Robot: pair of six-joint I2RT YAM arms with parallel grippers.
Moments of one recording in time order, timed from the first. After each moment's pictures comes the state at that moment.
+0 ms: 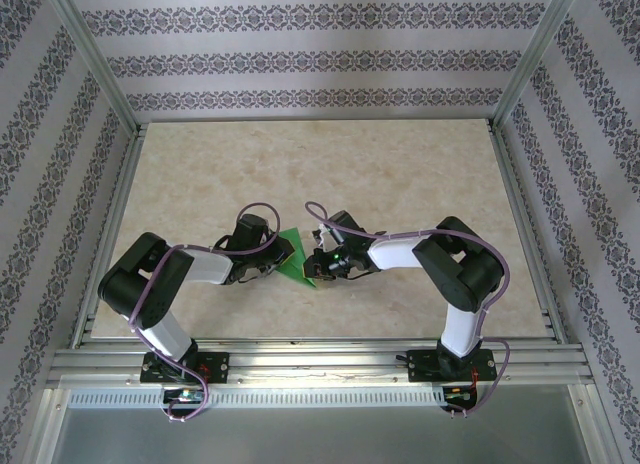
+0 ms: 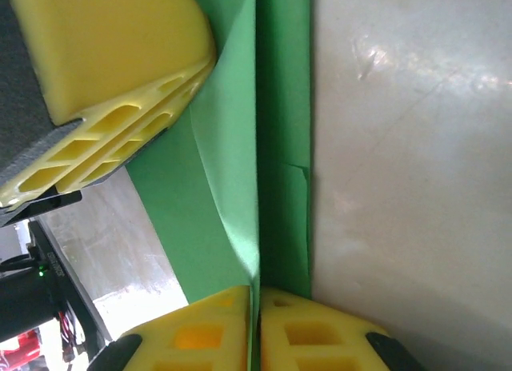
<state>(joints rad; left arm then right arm) -0.47 1.66 0.55 0.35 0.33 -1.18 0.71 1.83 0.83 0.03 -0.60 0.75</state>
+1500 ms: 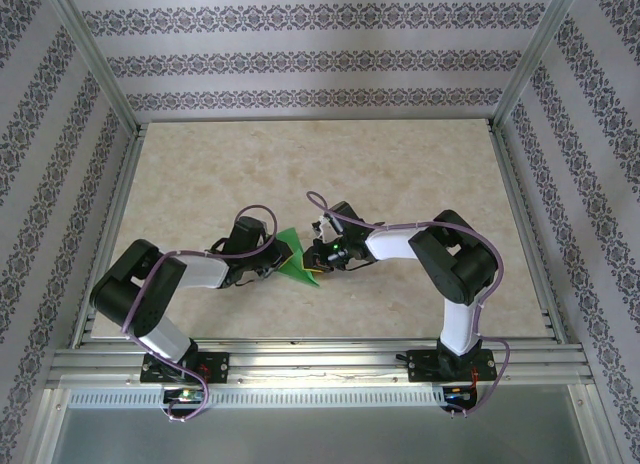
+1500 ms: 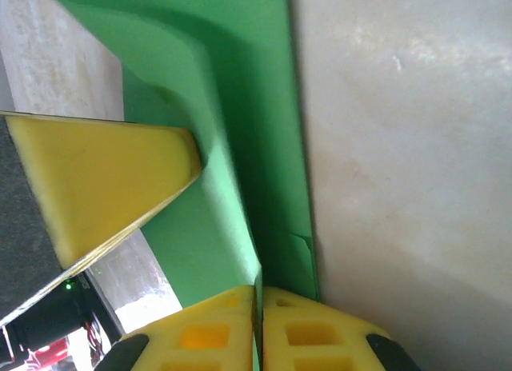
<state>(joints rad) -0.47 1.58 0.51 0.32 0.34 -1.18 0.67 1.89 0.91 -0.01 -0.66 0.76</state>
